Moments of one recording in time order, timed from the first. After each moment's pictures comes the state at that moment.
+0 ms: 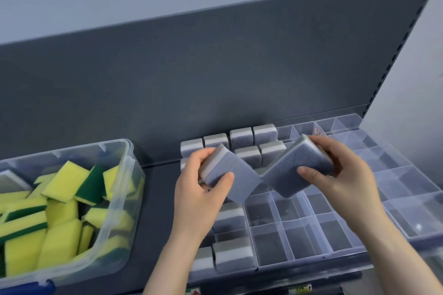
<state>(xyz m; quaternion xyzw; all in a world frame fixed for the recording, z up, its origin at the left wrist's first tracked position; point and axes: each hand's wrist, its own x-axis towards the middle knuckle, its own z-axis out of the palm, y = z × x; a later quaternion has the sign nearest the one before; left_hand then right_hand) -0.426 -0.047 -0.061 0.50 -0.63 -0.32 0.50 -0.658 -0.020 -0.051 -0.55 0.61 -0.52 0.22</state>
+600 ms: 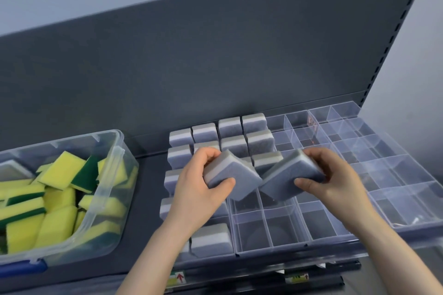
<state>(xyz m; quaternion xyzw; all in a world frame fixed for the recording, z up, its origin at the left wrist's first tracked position) -0.455 -0.040 -0.071 0.52 -0.72 -0.27 0.37 -0.707 -0.015 -0.104 -0.57 0.59 -0.48 0.32</state>
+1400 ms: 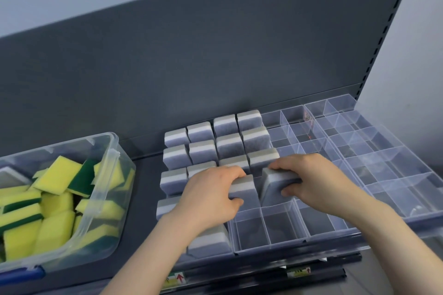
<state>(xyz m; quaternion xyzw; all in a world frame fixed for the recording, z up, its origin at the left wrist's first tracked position) -0.471 -0.055 -0.083 0.49 -0.86 -0.11 0.08 -0.694 -0.029 -0.078 -0.74 0.61 -0.19 0.21</state>
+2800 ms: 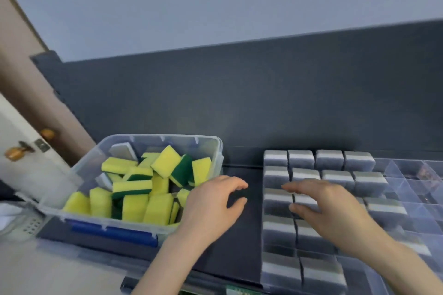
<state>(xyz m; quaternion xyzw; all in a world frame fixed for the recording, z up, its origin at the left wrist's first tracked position) -0.290 -0.028 -0.050 0.62 -0.75 -0.05 0.24 -0.523 -0.047 -0.034 -0.82 0.52 -0.18 0.16</state>
